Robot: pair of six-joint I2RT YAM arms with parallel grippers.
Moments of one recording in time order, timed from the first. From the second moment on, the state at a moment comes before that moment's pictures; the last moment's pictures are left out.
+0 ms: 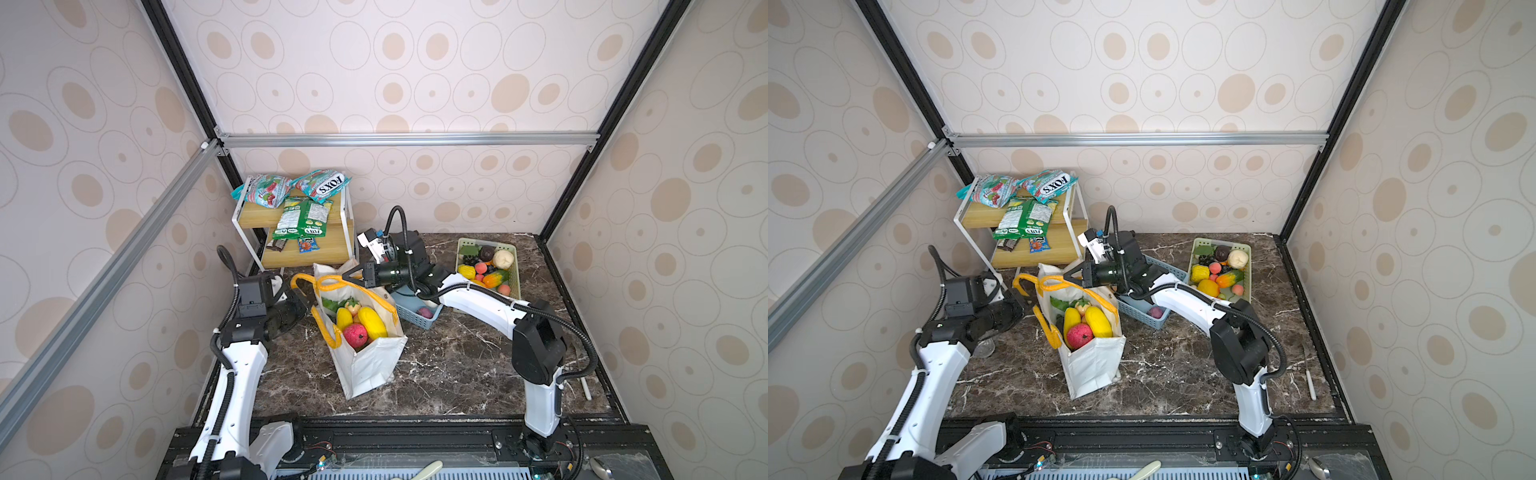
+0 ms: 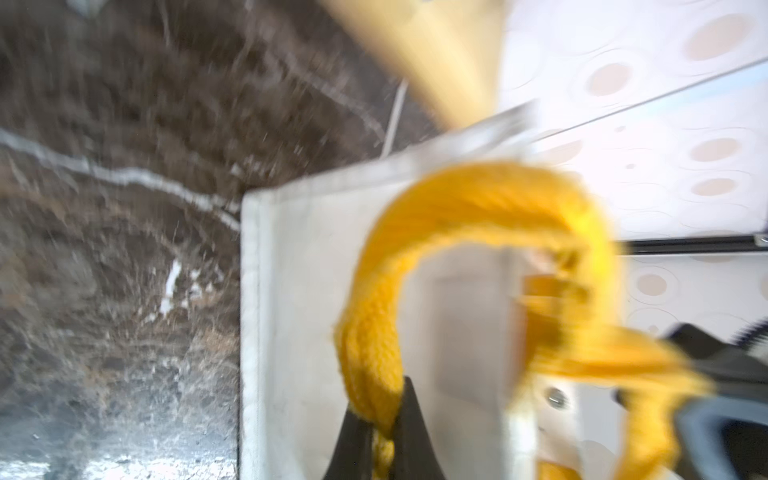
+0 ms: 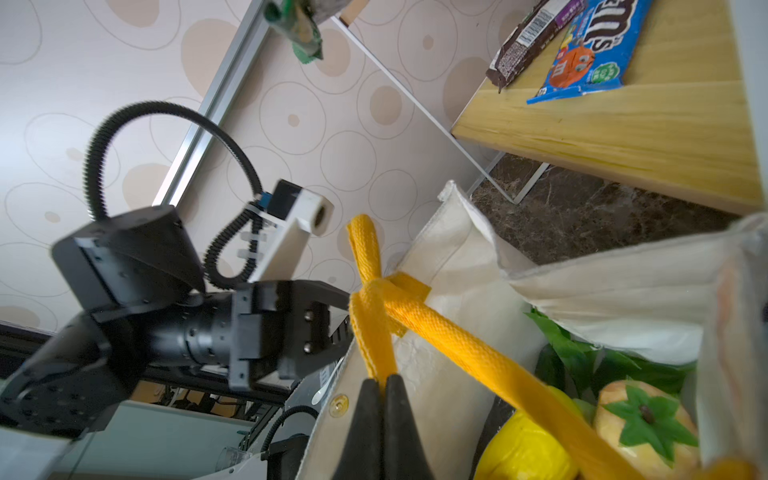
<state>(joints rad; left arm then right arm) 0.13 1.00 0.98 -0.69 0.43 -0.61 0.77 1.96 1.68 0.00 -0.71 0.66</state>
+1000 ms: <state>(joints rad) 0.05 1.05 1.29 -0.51 0.65 -1.00 0.81 1.87 1.68 0.01 -0.85 0.66</state>
